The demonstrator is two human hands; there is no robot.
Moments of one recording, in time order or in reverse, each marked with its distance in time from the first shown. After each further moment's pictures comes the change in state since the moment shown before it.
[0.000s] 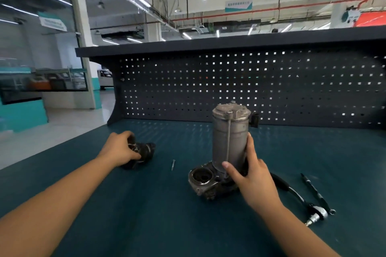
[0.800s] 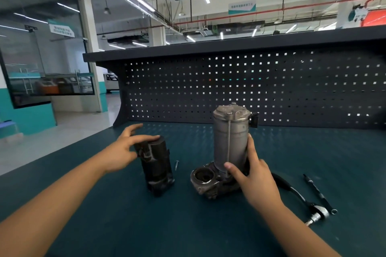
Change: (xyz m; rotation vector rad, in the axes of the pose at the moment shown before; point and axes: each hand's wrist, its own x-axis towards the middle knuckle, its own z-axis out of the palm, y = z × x) left_hand -0.050 0.020 -0.038 -0.246 -0.205 0.372; right_hand 0.000 0.000 -0.001 -0.046 -0.001 0.000
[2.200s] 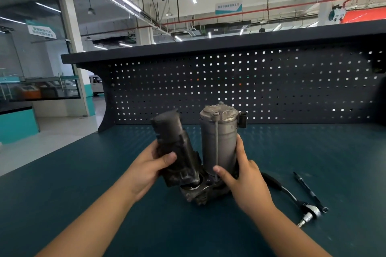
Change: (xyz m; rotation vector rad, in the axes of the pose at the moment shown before) left_hand 0.003 0.064 0.079 -1.151 0.000 0.048; right_hand -0.002 -0.002 -0.002 -0.001 -0.021 -0.007
